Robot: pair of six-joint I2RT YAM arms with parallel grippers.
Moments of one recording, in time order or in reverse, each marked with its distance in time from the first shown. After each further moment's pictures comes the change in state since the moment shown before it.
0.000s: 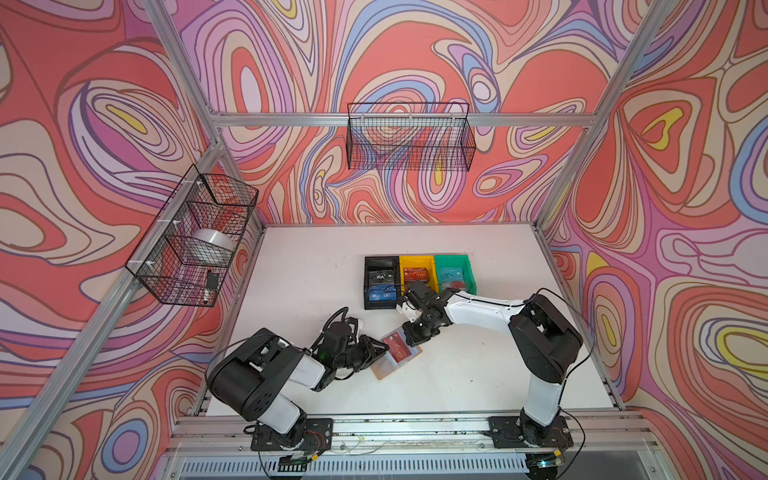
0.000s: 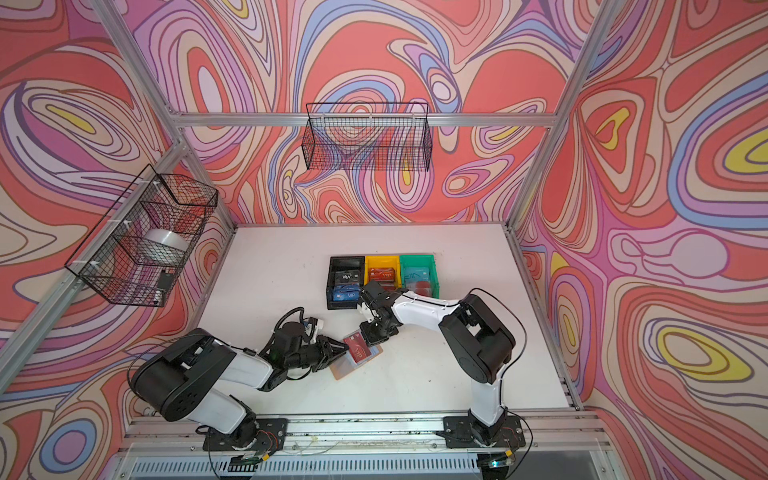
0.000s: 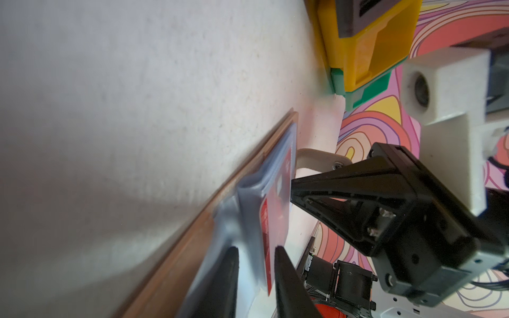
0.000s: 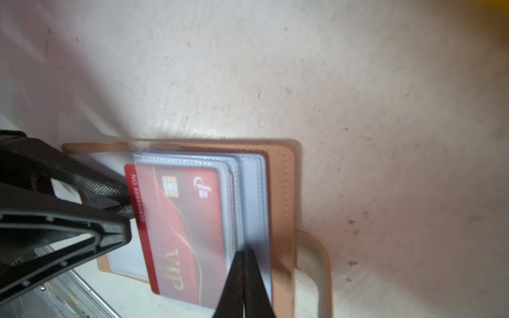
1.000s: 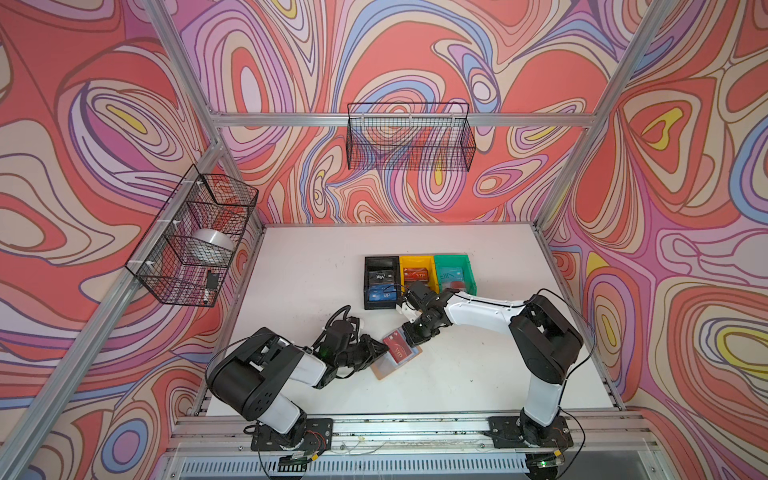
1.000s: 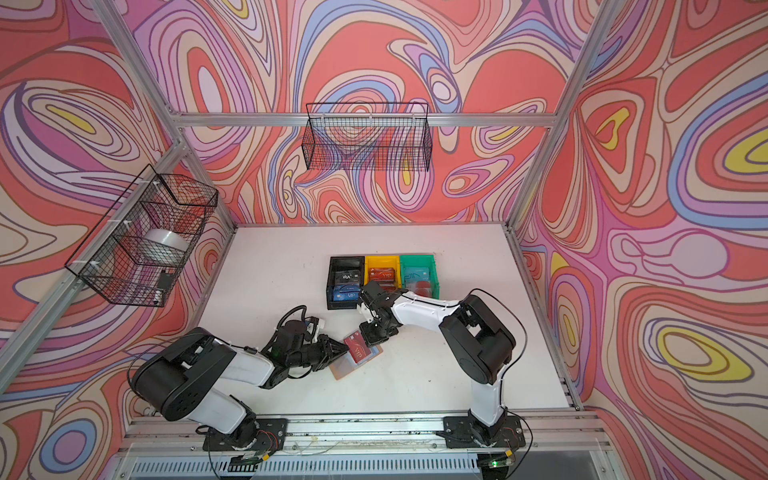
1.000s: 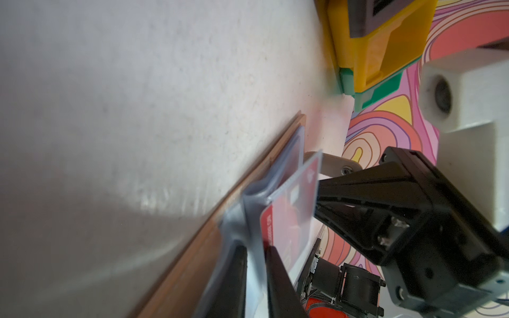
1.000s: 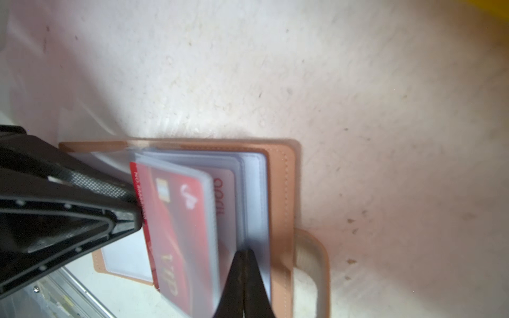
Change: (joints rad) left arm -0.003 -0.002 0.028 -0.068 -0.010 0.027; right arm 0.007 -0.016 0.000 -0.006 0.033 -0.007
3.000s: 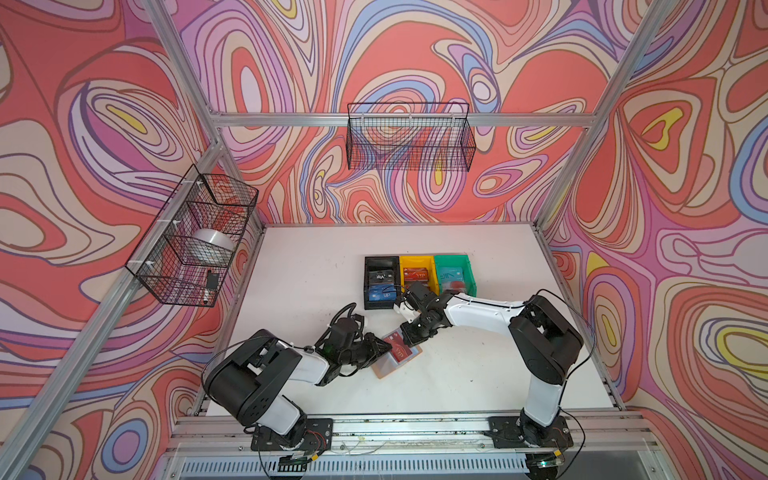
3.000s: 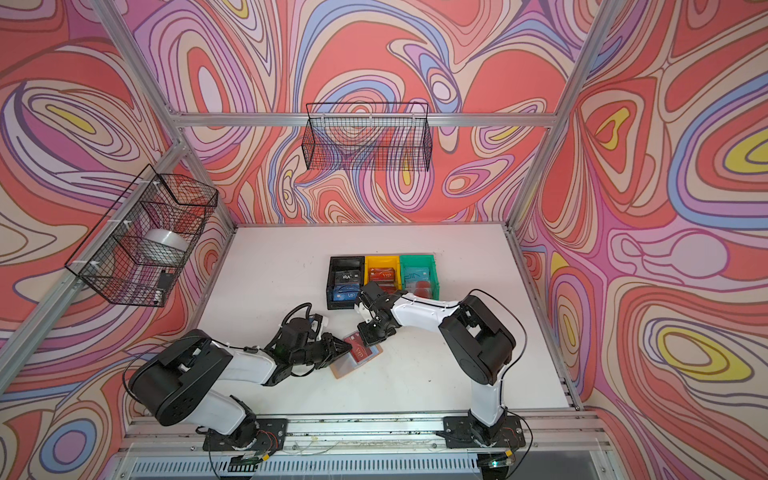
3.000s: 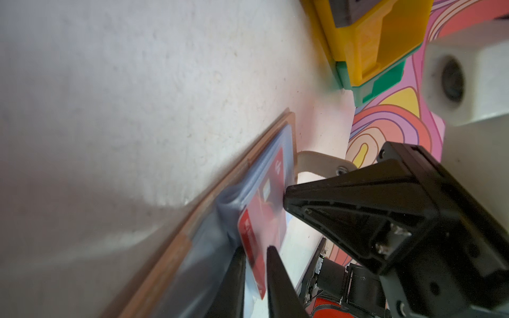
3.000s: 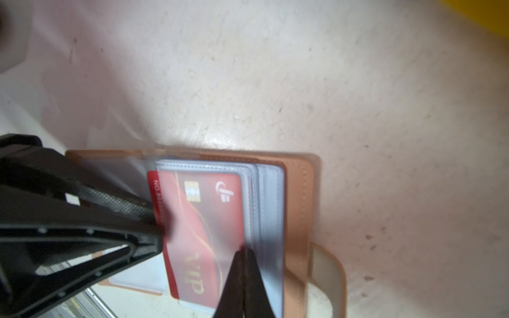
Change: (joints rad) left arm -0.039 -0.017 0.046 -0.070 -0.033 0.022; right arm 0.007 0.011 -0.016 0.058 -0.030 0.007
